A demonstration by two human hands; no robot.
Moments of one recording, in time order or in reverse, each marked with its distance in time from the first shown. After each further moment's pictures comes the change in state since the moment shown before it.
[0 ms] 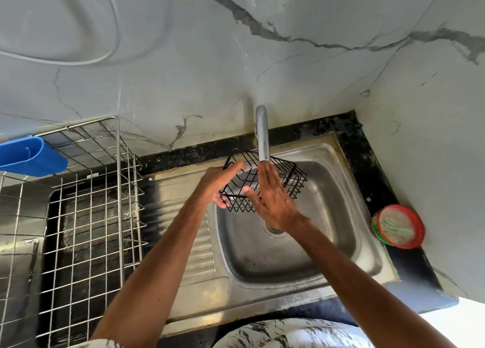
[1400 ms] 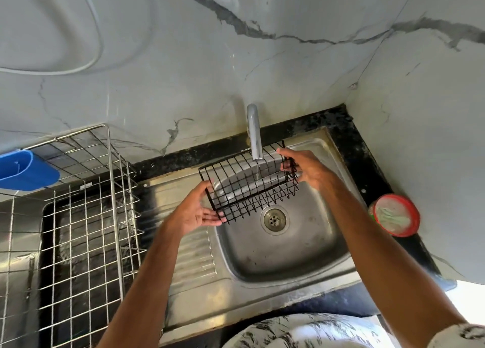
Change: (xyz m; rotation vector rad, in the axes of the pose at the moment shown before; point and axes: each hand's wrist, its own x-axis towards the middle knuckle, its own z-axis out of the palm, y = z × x) left_hand 0.008 -0.077 -0.027 -0.509 -0.274 -0.043; right_hand 0.039 0.072 -0.082 0.978 0.052 0.637
